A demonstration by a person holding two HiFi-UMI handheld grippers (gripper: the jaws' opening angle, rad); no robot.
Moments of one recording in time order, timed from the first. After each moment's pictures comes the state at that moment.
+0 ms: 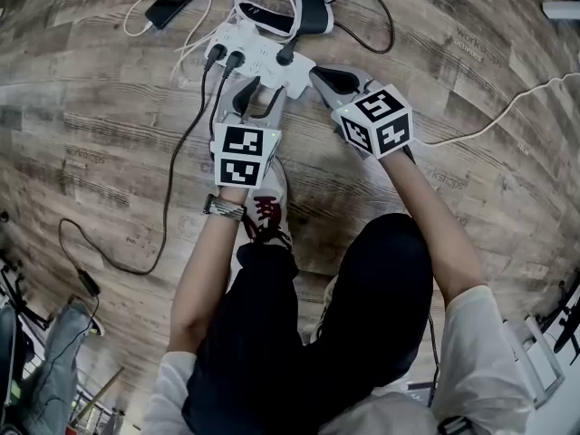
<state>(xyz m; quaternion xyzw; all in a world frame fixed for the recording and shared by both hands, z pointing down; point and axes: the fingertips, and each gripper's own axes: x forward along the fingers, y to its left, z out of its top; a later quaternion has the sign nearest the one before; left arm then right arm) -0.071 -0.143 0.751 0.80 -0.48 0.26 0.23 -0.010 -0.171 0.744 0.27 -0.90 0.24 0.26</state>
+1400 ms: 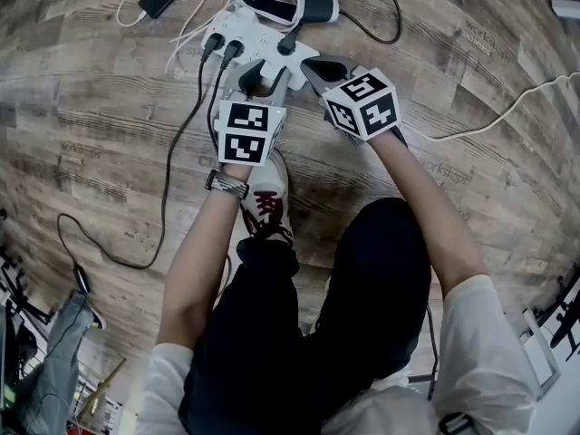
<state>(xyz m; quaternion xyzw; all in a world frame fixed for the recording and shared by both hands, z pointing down) -0.067 -0.162 0.779 0.80 -0.48 0.26 0.24 -0.028 -0.169 0.791 0.25 -0.88 0.27 0.29</state>
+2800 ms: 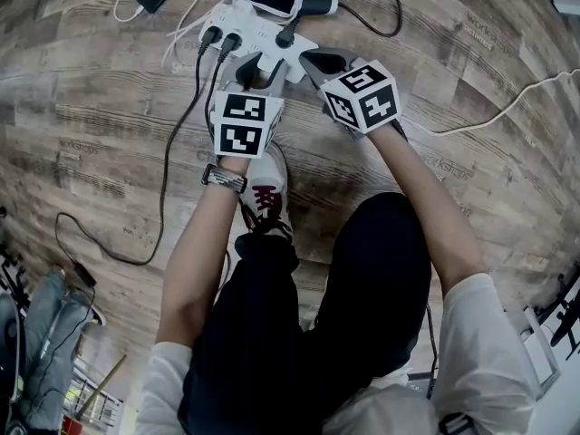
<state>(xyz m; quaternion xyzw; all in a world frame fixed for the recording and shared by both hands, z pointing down) -0.067 -0.162 0.780 0.80 -0.48 0.27 0.25 -0.029 -0.169 0.791 0.25 -0.88 0.28 0.29</state>
